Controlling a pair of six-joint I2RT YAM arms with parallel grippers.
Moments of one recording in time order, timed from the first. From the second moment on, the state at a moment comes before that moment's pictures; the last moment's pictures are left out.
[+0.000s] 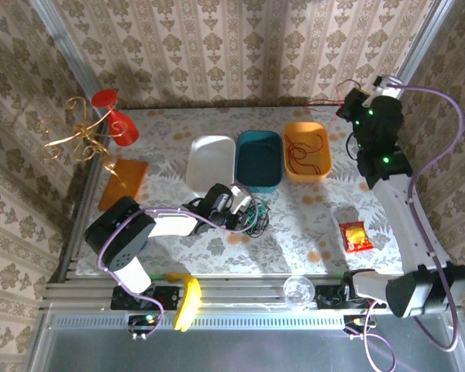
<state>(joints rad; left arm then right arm) -0.85 1.66 0.68 0.19 0.22 -0.11 0.07 1.26 1.29 -0.11 0.18 0.41</state>
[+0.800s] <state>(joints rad) -0.86 1.66 0.69 0.18 0.21 -0.09 0.09 1.71 1.29 -0.34 0.26 0.42</state>
